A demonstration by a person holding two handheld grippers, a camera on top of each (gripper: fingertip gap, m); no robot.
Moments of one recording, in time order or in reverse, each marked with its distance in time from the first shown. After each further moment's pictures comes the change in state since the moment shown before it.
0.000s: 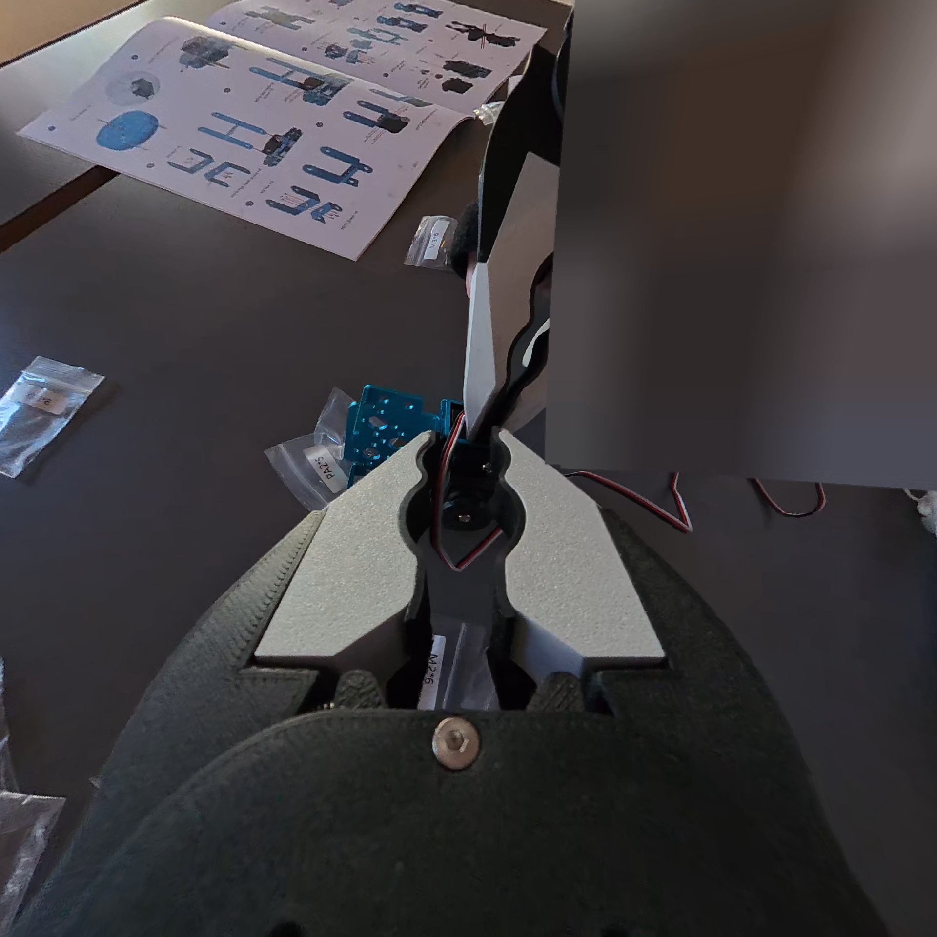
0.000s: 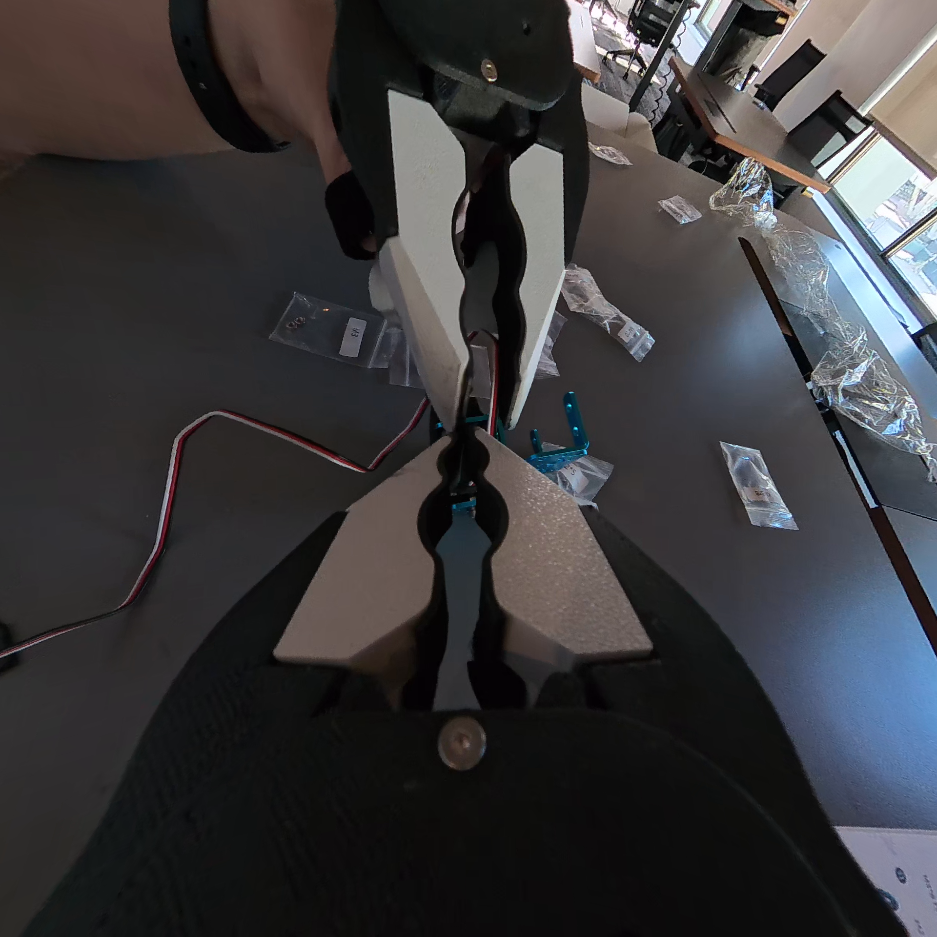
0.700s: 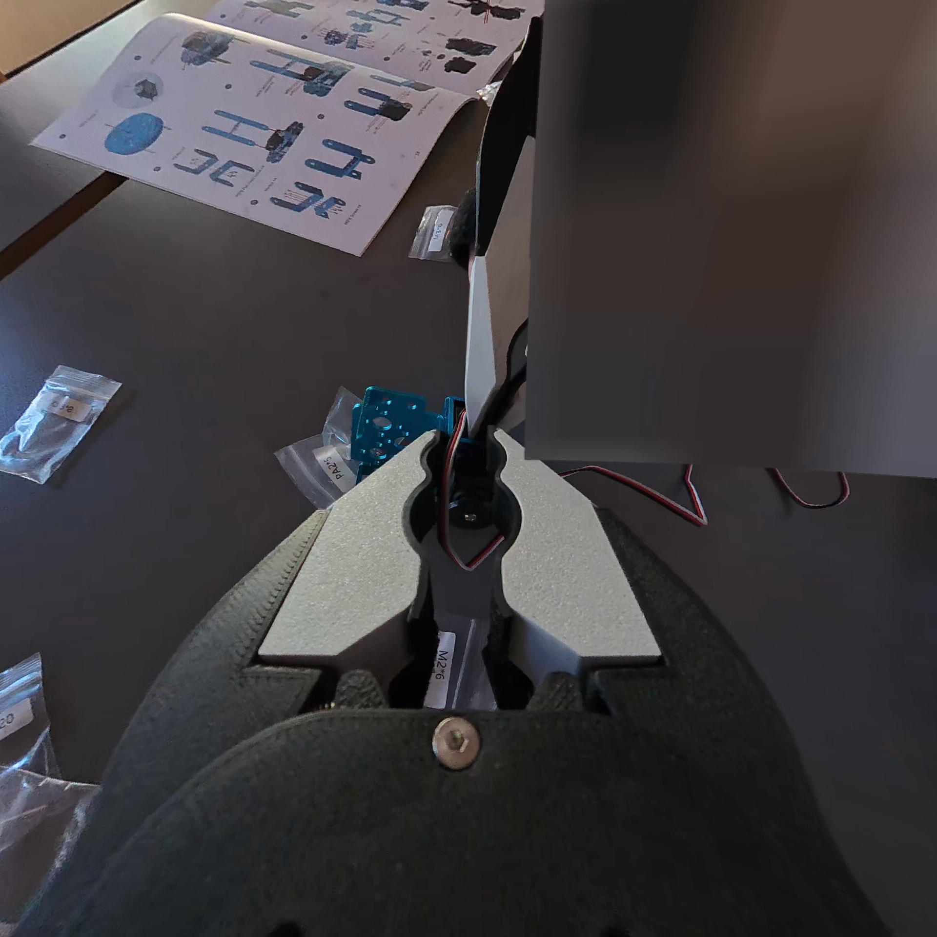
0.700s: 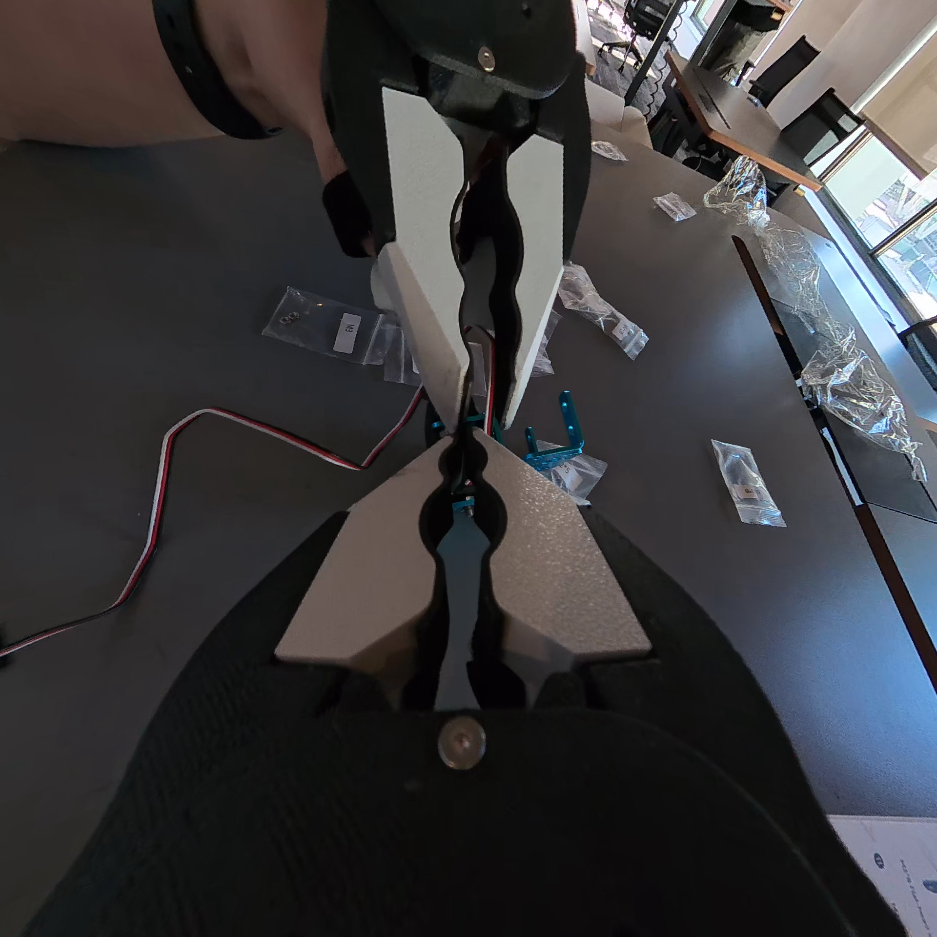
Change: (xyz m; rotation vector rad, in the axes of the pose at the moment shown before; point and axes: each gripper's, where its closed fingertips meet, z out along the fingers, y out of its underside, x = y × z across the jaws) left arm -0.002 0.001 0.001 -0.034 -0.027 0.045; right arm 0.002 0.000 0.000 -0.014 0.013 -0.013
